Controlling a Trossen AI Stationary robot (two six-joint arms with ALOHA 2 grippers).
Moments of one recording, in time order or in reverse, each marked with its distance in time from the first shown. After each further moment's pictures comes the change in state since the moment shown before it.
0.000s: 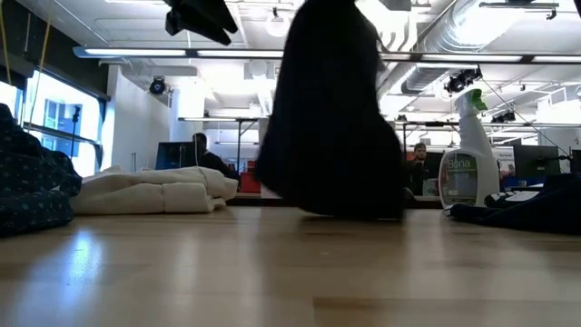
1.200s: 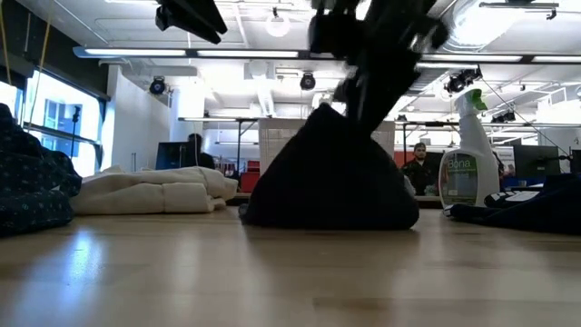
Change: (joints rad) left arm -0.037 -0.027 -0.005 -0.059 -0.078 0.000; right arm 0.064 -0.072 -0.812 0.661 -0.558 0.315
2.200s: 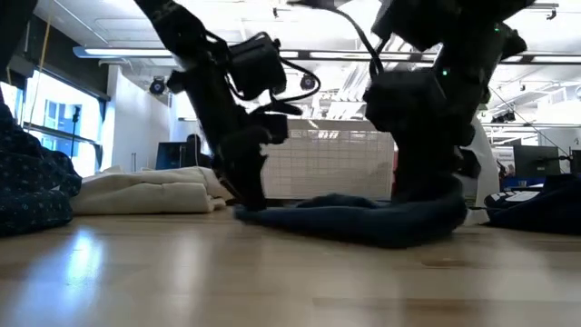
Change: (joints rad) left arm 0.151 0.666 -0.191 0.463 0.437 0.145; right arm 0.091 -0.117 -0.487 0.487 0.178 0.970
